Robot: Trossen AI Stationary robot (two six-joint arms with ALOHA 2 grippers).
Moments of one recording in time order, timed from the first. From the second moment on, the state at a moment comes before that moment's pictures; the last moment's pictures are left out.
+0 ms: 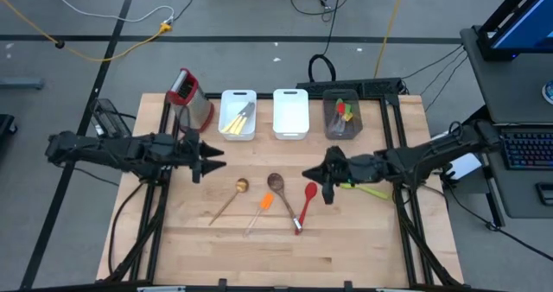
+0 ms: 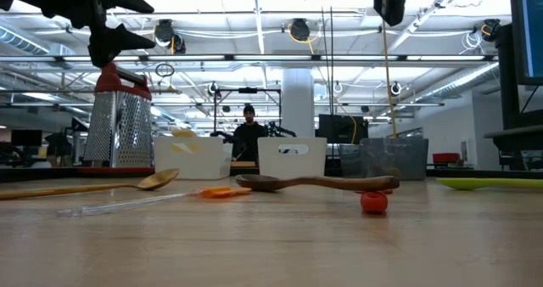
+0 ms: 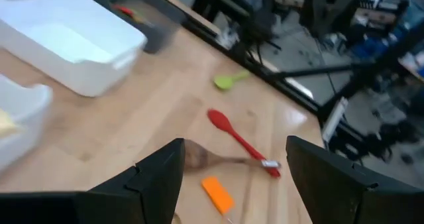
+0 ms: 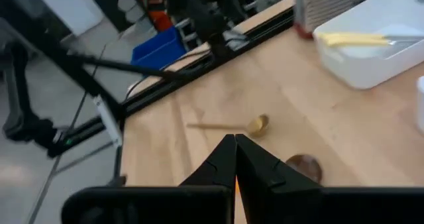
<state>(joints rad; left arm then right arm) -0.09 0.58 0.47 -0.18 -0.14 -0.60 0.29 1.19 0.89 -0.06 0.34 0.62</state>
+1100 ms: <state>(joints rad) -0.39 1.13 0.65 -0.22 -0.20 -0.78 0.31 0.49 0.44 0.08 0.31 0.42</state>
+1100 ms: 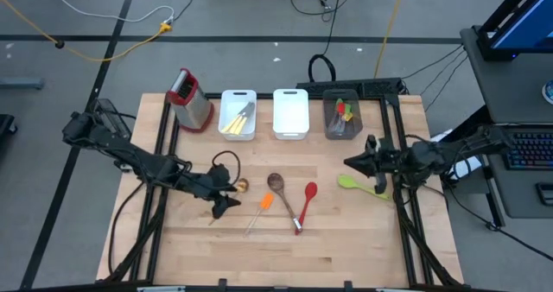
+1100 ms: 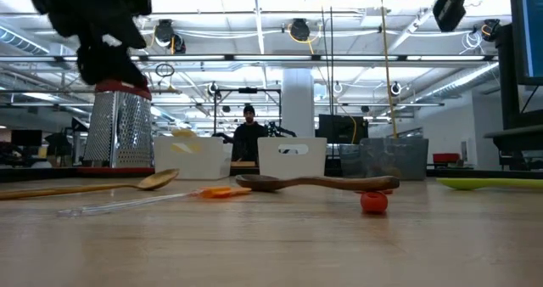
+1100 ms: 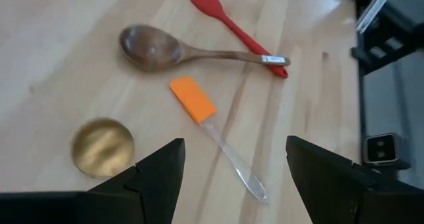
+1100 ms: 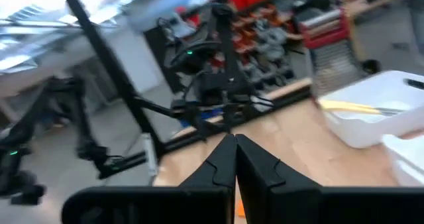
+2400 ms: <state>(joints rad) -0.36 1.69 1.09 -0.45 -0.23 -0.85 0.31 0.06 0.21 0.02 0.42 0.40</state>
